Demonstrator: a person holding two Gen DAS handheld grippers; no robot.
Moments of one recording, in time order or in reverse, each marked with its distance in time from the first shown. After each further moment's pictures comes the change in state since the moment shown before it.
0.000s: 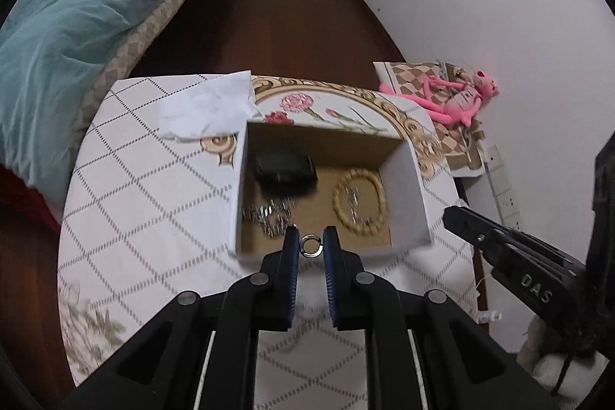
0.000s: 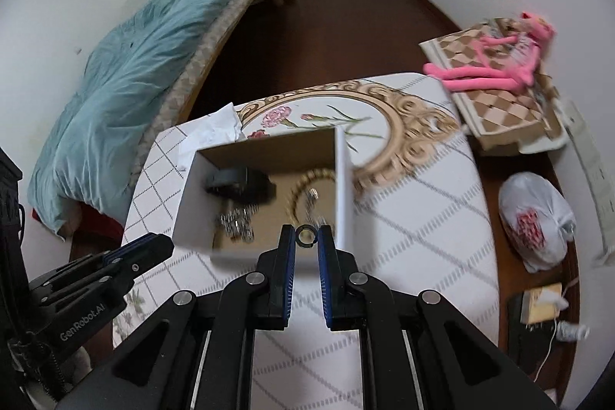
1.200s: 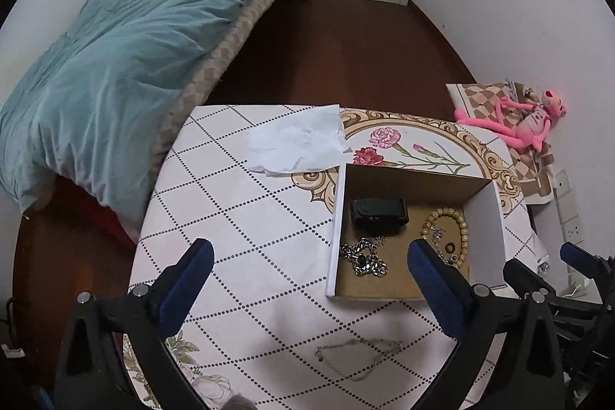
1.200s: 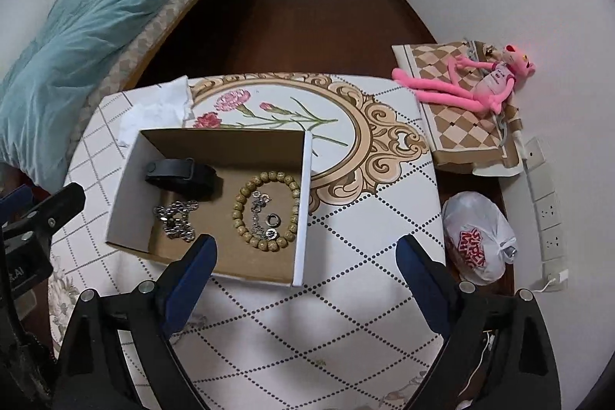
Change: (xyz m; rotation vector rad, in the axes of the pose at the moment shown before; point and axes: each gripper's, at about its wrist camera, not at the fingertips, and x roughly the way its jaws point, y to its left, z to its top) left arm -0.016 0.021 0.008 -0.024 -0.094 0.303; right arm 0.011 0.018 0.011 -0.129 0.053 -0.258
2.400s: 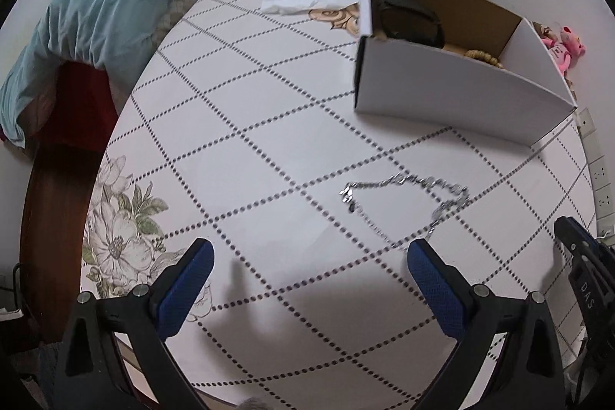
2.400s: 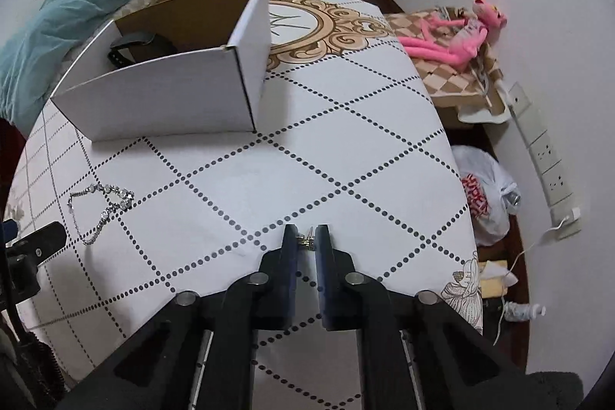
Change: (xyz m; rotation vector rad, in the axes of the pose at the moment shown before) left arm 0.046 0.008 -0.138 -0.009 0.179 0.060; right arm 0.046 -0.019 -0.144 0.042 -0.036 -0.065
